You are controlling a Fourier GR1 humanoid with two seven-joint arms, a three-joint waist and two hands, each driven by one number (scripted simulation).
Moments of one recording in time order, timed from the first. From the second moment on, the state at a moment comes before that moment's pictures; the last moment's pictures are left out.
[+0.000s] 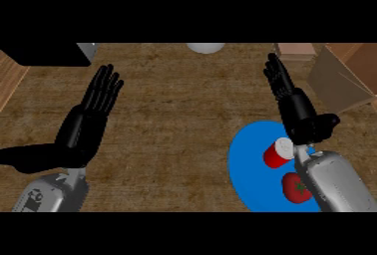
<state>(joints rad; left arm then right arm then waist) -0.23 0.27 -0.23 -1.68 0.30 0.15 -0.04 -0.38 -0.31 0.28 -1.49 -0.18 -0.25 -0.01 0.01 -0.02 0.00</state>
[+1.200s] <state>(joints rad) -0.04 0.29 -0.10 -1.35 0.17 0.34 0.00 0.23 -0.81 0.17 -2.07 0.41 -0.42 0.50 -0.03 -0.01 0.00</state>
